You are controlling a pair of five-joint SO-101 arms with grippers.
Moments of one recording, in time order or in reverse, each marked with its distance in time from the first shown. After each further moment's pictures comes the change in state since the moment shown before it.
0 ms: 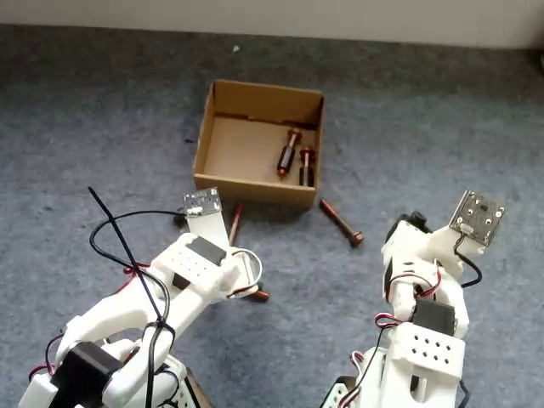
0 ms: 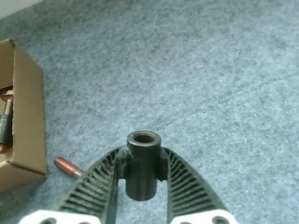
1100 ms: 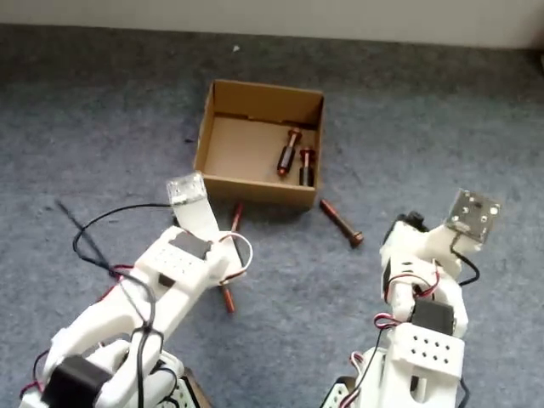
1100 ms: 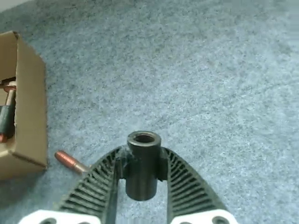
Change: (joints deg) left arm -5.9 -5.5 -0.2 -3.8 -1.2; right arm -2.2 0.0 0.0 1.2 3.7
